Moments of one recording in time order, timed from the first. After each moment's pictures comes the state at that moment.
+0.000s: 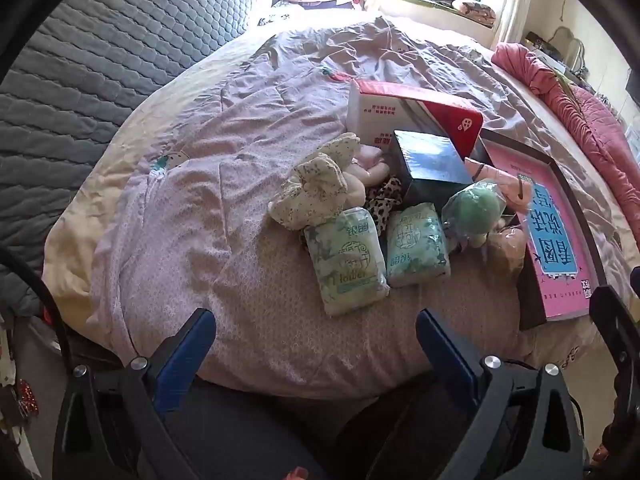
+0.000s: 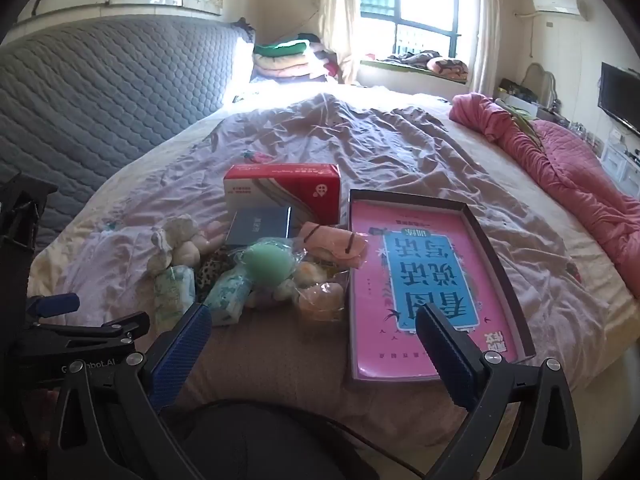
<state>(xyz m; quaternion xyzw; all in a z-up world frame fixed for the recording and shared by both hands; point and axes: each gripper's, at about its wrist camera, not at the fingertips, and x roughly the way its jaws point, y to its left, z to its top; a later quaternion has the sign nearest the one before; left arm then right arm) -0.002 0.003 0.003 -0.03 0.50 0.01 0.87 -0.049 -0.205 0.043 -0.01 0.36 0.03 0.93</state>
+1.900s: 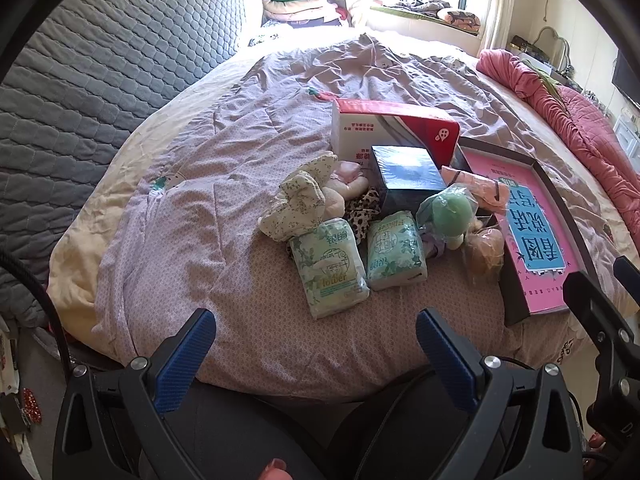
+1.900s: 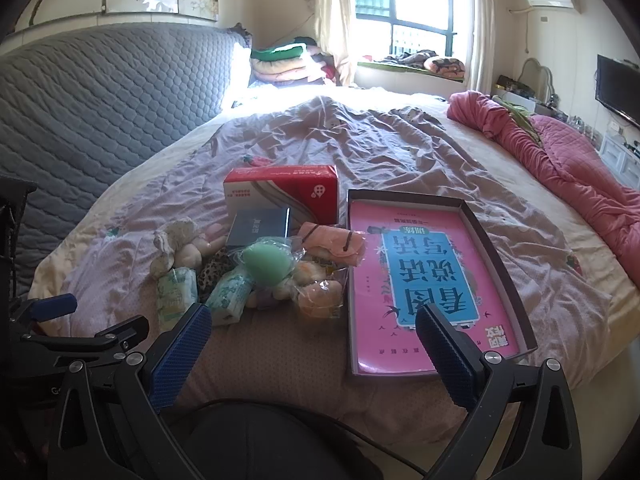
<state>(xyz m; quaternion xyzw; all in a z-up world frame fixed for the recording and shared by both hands) -0.018 -0.012 0.014 0.00 0.48 0.01 0.88 -0.052 -0.210 0.041 0.02 0.36 0.03 0.93</state>
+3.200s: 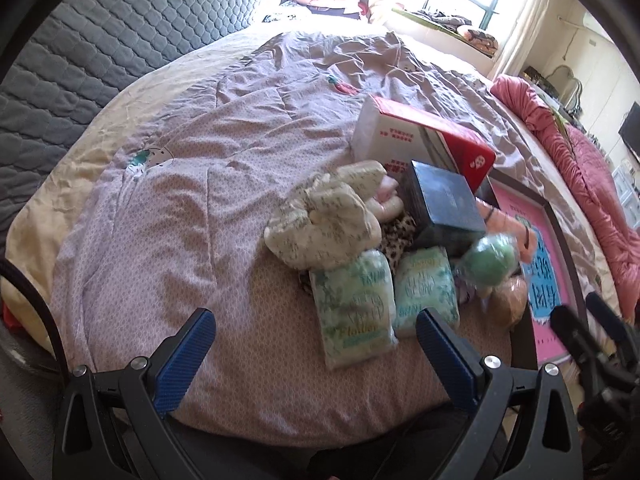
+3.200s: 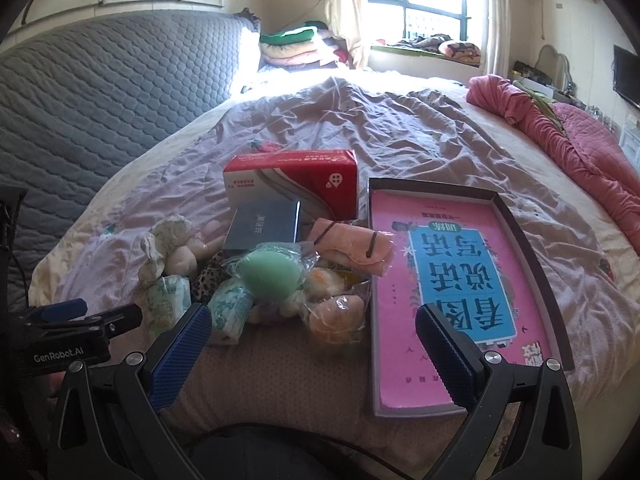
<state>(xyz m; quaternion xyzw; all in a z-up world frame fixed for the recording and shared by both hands) 0.041 0.034 -0.018 -0.10 0.49 -0.01 0.87 0.013 -0.199 0.008 0.02 0.39 0.07 0.92</state>
